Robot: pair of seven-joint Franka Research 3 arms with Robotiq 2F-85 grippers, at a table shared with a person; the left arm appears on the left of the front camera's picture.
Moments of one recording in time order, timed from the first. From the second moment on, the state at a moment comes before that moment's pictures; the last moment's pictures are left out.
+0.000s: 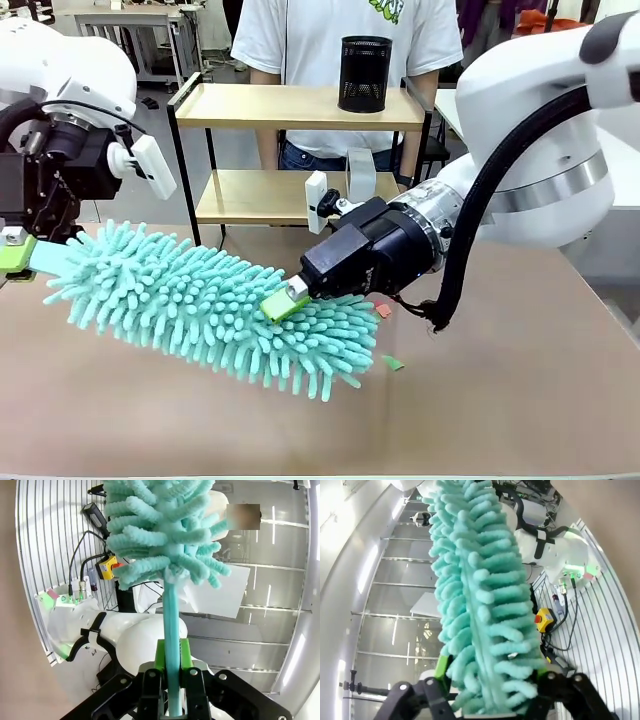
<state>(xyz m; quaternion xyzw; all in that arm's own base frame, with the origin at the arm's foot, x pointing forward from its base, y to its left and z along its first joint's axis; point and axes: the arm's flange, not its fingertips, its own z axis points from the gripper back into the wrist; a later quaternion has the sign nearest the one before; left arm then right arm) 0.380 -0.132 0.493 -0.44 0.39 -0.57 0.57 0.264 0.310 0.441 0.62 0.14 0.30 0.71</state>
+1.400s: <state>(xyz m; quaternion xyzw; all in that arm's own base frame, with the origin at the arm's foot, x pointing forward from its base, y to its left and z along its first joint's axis) 0.381 -0.135 0.491 -0.42 0.41 -0.56 0.59 0.262 0.309 0.439 0.62 0.16 0.30 0.70</state>
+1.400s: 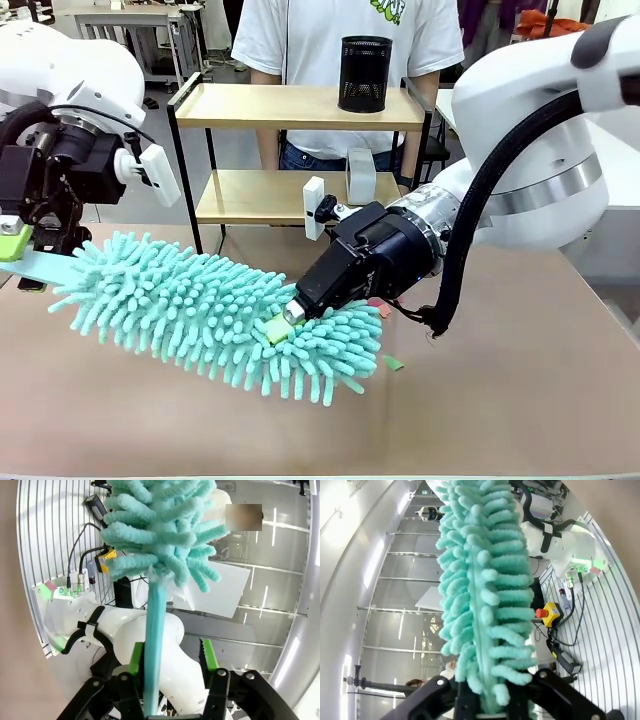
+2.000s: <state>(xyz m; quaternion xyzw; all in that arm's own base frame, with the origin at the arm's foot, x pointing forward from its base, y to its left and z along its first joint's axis) 0.404 0.043 0.526 -0.56 0.24 -0.41 0.68 0.256 0.207 0.526 0.62 0.11 0.37 0.69</state>
